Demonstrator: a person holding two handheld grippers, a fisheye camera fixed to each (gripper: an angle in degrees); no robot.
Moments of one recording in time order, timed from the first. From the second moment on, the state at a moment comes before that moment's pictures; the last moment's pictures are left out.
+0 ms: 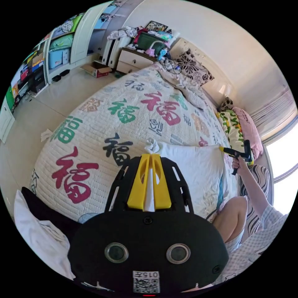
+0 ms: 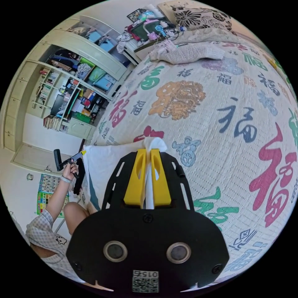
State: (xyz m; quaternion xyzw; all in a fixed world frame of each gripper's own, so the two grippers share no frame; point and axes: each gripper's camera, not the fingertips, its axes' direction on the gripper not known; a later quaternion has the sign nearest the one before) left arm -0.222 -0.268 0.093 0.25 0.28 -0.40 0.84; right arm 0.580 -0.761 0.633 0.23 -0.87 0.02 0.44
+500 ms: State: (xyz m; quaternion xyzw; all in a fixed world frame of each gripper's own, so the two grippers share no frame) left arm -0.167 -0.220 0.098 0.13 0.32 -0.32 0.88; right arm 0.542 -0.674 0.604 0.23 -0.85 -0.18 0.43
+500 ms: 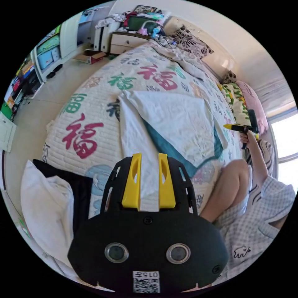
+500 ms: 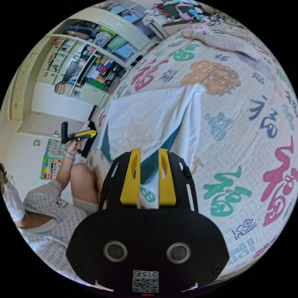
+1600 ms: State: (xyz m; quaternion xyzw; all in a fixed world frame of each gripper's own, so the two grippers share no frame) left arm -0.143 -0.256 0.146 0.05 0.35 -0.30 0.89; right arm 0.443 -0.615 0.554 0.22 -0.74 -0.24 0.59
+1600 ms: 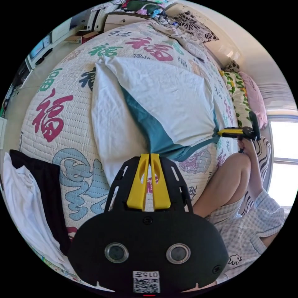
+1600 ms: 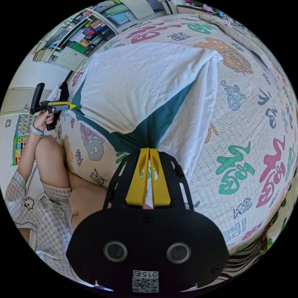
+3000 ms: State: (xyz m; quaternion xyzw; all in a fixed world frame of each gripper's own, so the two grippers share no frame) left arm -0.357 -0.160 0.253 0.24 0.45 -0.57 0.65; right arm 0.409 -0.893 0.727 0.07 -0.95 0.04 0.30
